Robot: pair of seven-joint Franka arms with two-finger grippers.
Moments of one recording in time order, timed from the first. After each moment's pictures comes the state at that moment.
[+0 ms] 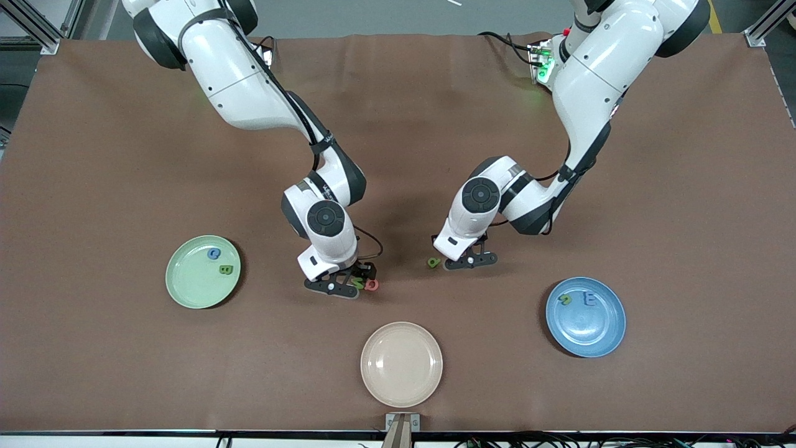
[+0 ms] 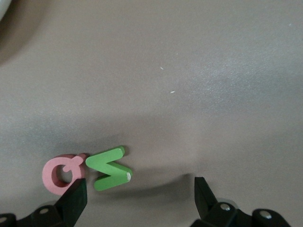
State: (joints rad) left arm -0.23 0.76 -0.43 -1.72 0.38 2.41 -0.97; right arm 0.56 0.87 0.01 -1.43 -0.11 2.37 0.84
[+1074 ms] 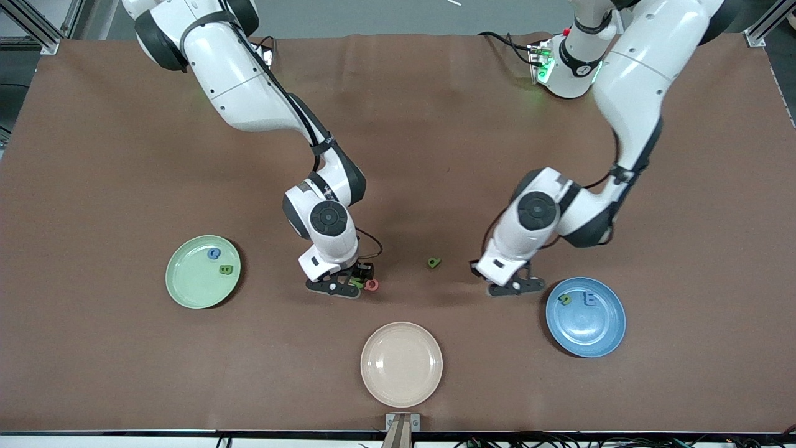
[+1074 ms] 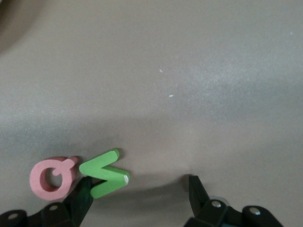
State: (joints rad) left arm -0.05 0.68 -0.41 -1.68 0.38 2.40 -0.72; right arm 0.56 0.88 0.01 -1.42 -0.16 2.38 0.84
